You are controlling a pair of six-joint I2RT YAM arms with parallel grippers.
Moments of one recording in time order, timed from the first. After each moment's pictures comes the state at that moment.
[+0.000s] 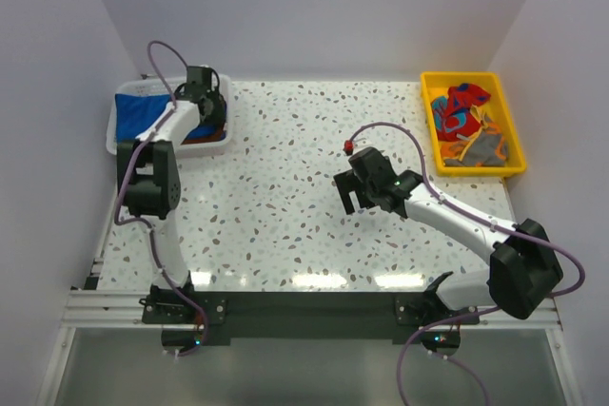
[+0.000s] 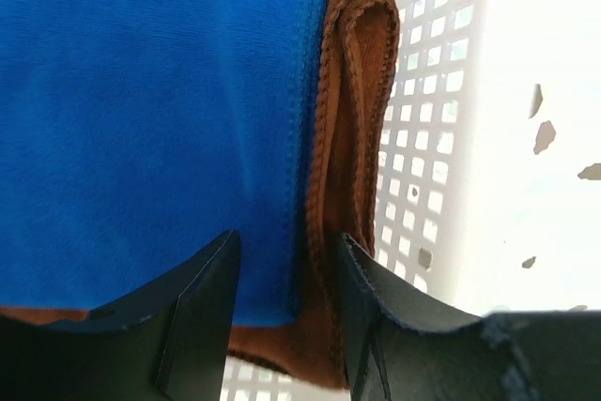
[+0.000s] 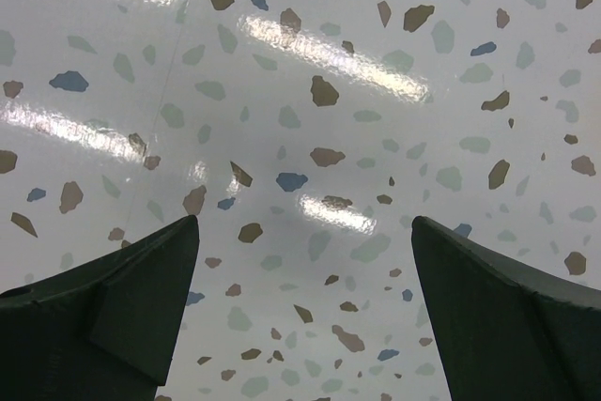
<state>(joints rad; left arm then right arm) -0.06 2.08 1.65 -0.43 -0.17 -0.27 0.67 1.35 0.91 -0.53 0.29 0.22</state>
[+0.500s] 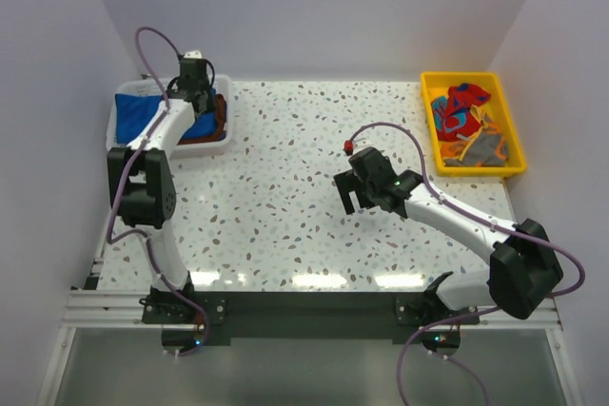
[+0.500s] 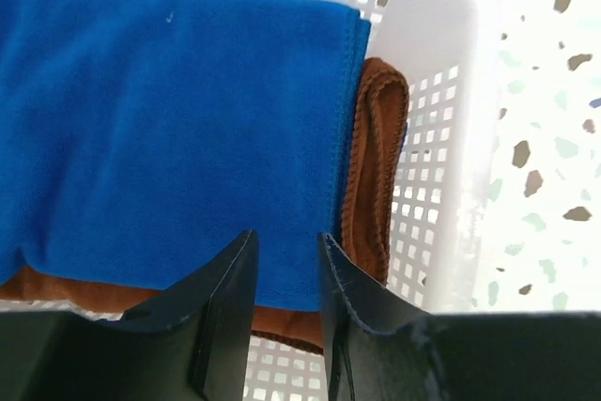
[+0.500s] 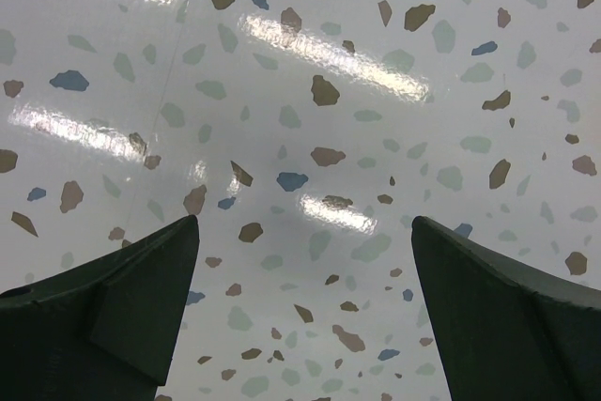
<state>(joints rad) -0.07 1.94 1.61 -0.38 -0.29 -0.23 0.67 1.35 0.91 -0.53 0.29 0.22</state>
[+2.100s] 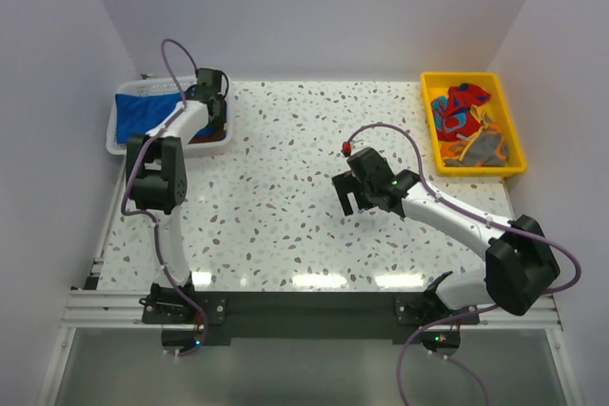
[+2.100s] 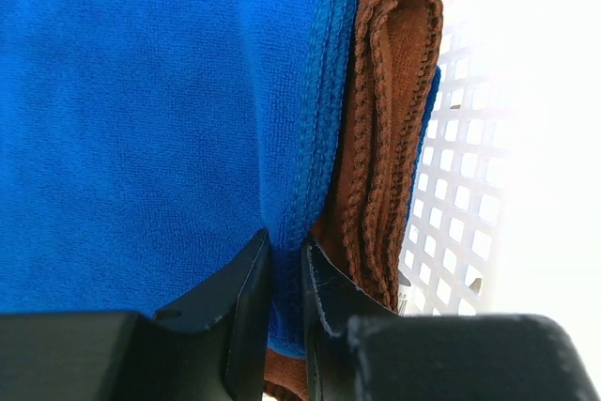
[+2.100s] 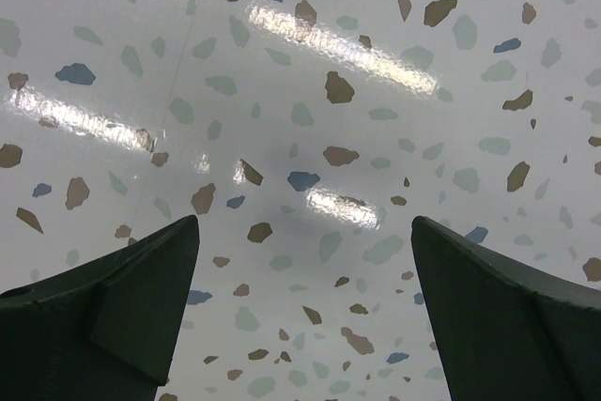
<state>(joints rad) -0.10 2.12 1.67 -0.43 -0.33 -0.20 0.67 1.37 0.91 -0.52 0.27 0.22</state>
